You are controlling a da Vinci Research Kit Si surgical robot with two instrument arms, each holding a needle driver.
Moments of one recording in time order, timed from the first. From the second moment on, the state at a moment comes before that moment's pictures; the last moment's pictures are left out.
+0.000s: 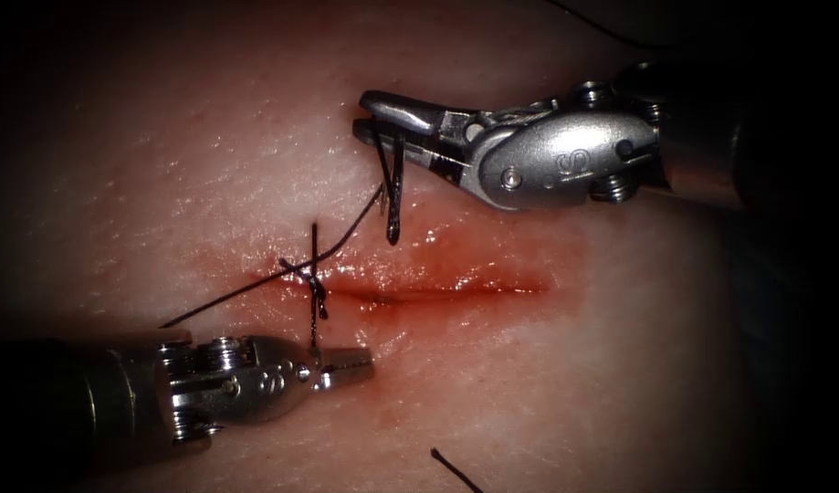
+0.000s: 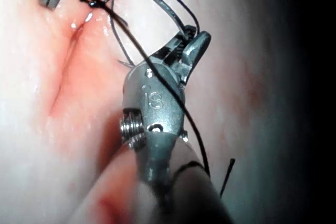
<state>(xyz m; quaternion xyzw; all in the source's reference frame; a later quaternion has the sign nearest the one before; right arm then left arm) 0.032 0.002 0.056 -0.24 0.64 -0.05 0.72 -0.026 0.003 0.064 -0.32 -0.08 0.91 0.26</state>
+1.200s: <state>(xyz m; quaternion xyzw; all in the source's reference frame) 0.032 -0.009 0.062 -0.31 0.63 -0.13 0.70 -0.025 0.003 0.064 -0.32 -0.08 0.91 0.26</state>
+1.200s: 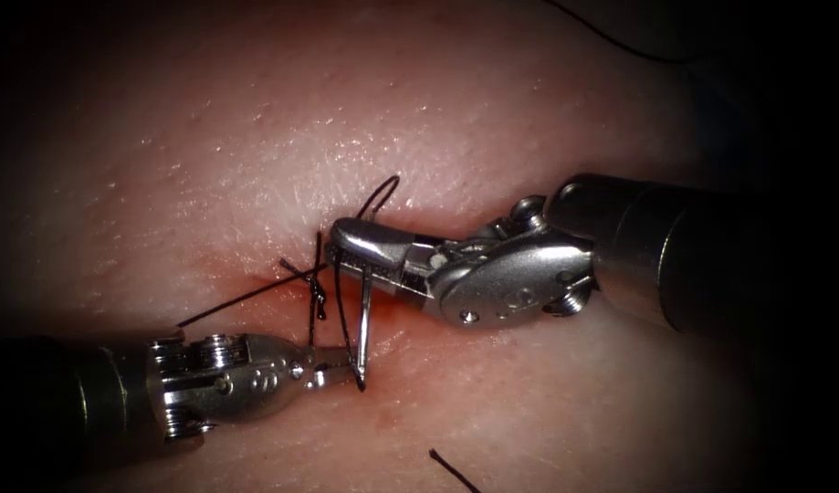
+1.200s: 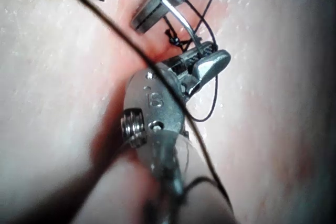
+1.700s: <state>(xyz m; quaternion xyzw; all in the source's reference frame) 0.031 -0.010 0.066 -0.28 0.62 -0.08 0.73 -0.025 0.003 0.064 -0.32 -0.08 0.91 0.26</state>
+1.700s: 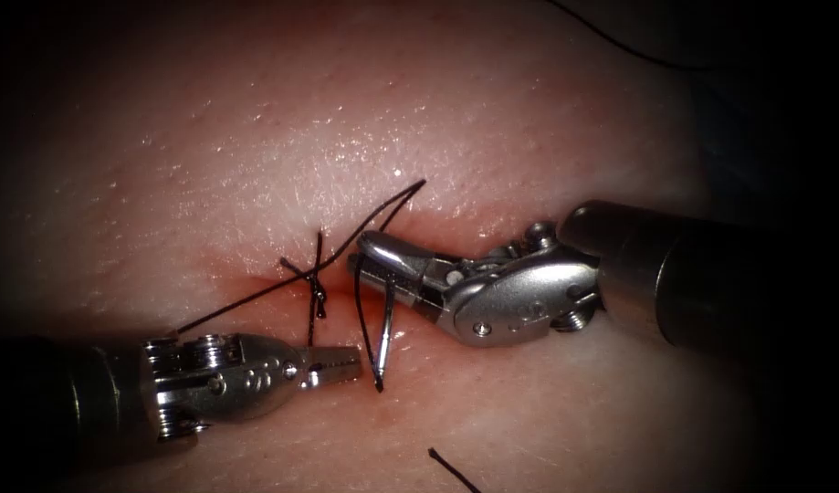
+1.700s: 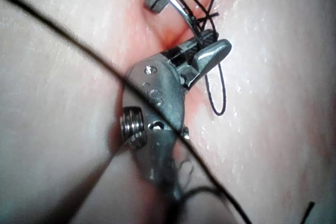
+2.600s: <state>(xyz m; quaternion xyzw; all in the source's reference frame) 0.031 -0.001 0.057 -0.27 0.64 -0.07 0.72 -0.025 0.004 0.069 -0.34 -0.08 0.89 0.28</state>
